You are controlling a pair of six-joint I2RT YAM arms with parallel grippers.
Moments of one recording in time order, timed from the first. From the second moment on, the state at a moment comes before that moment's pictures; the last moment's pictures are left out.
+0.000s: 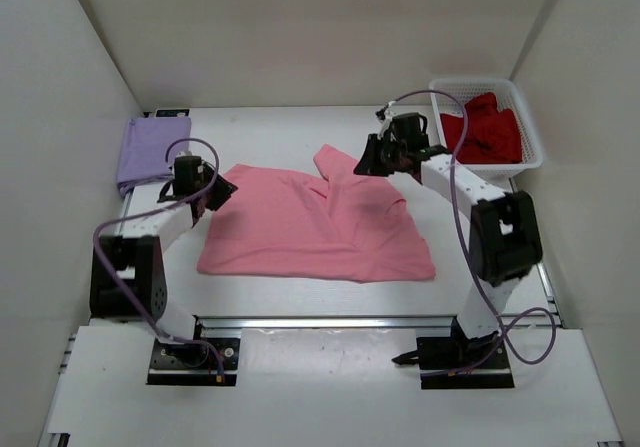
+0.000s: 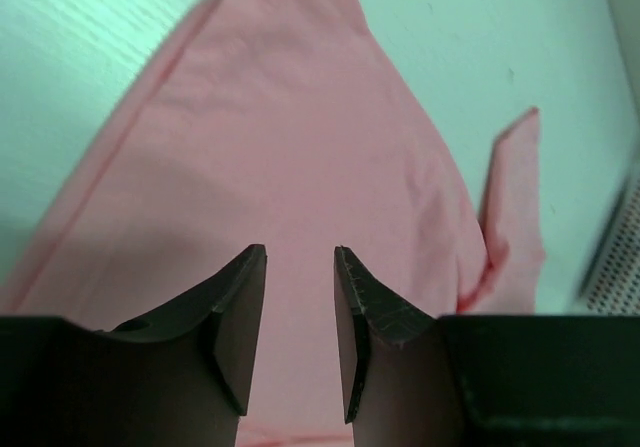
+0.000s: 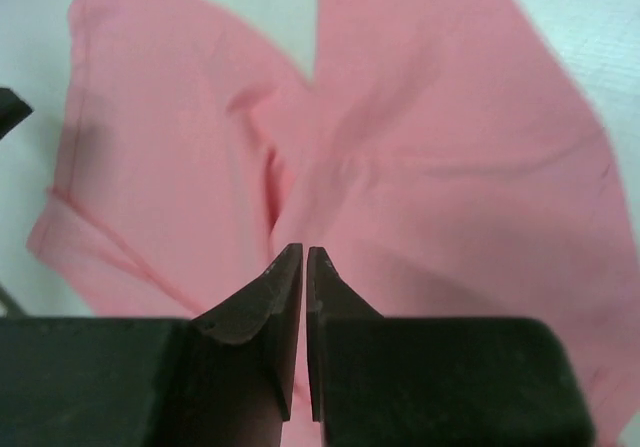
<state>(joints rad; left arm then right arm) -0.03 1.46 0.78 0.00 0.10 -0.83 0.32 1.75 1.29 -0.22 -0.41 0.36</state>
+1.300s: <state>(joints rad) 0.00 2.06 1.41 -0.24 -0.03 -0.61 0.29 2.79 2.59 -0.54 -0.56 0.40</state>
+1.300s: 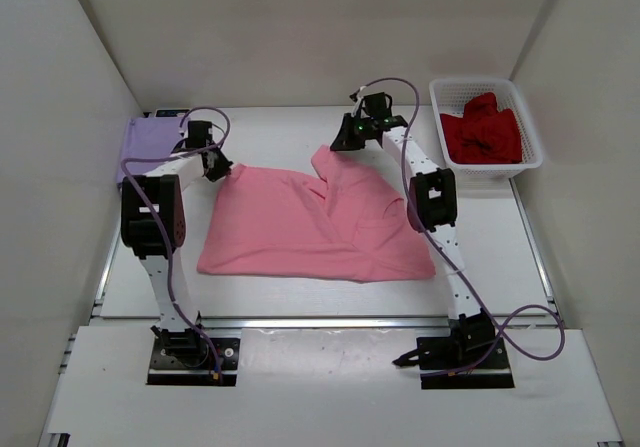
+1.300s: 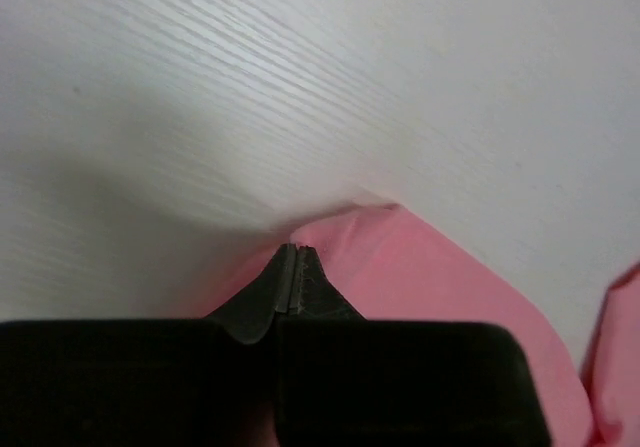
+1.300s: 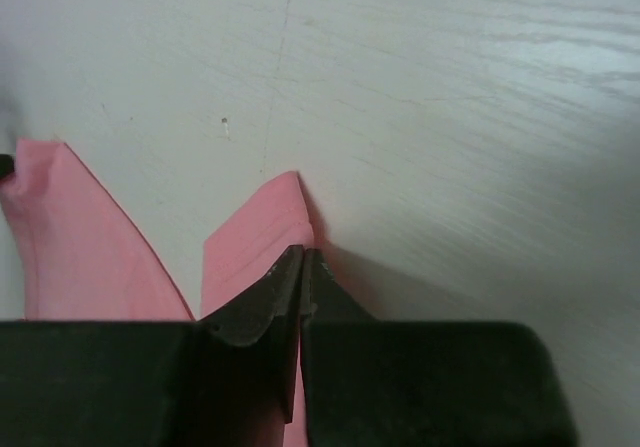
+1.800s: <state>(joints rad) 0.03 1.72 1.23 -0.06 -0.06 -0.67 0.16 2.65 2.60 -0.74 -0.47 0.30</state>
